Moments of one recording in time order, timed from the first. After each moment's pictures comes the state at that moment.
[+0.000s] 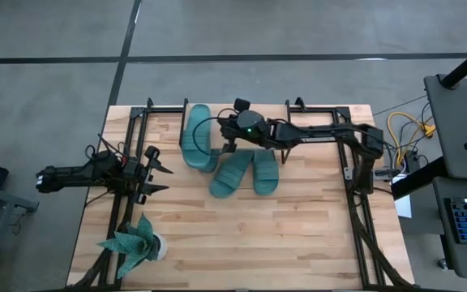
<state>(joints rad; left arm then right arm) 0.02 0.03 0.09 0.07 0.23 0.03 -0.19 1.84 1.42 0.06 0.37 -0.50</state>
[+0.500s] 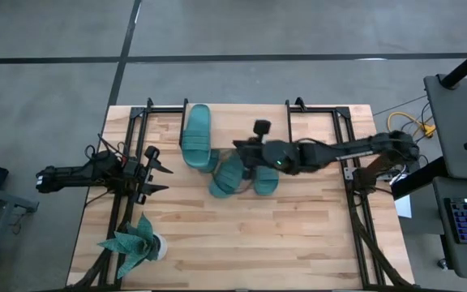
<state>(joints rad) 0.02 0.03 0.09 0.07 0.23 0.03 0.10 1.55 1.27 -0.08 0.63 -0.48</state>
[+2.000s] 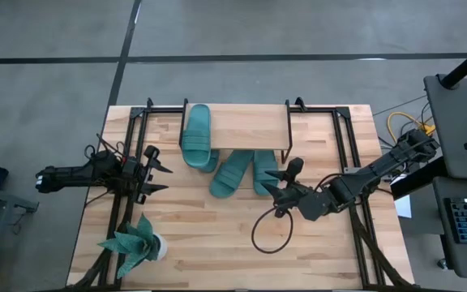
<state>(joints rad) 0.02 0.04 0.09 0.10 0.23 0.03 0.51 1.36 0.98 -0.13 0.98 -0.34</state>
